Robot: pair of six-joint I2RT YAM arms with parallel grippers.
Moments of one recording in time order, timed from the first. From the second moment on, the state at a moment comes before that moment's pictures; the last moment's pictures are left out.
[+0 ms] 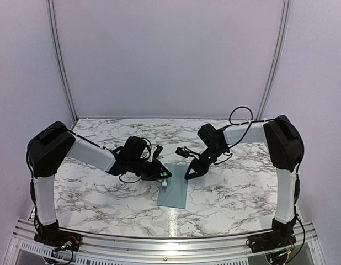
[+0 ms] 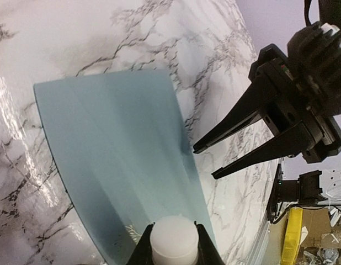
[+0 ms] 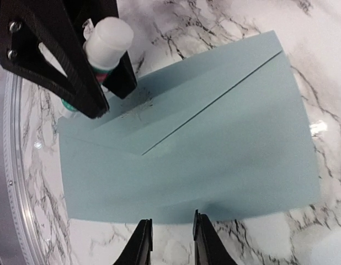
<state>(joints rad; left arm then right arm) -0.77 2.02 1.06 0.29 0.53 -0.74 0.54 2.09 1.42 -0.68 -0.72 -0.50</state>
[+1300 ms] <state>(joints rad) -0.87 1.62 1.21 0.46 0.45 -0.41 0.54 1.58 1.42 -0.45 -1.26 -0.23</state>
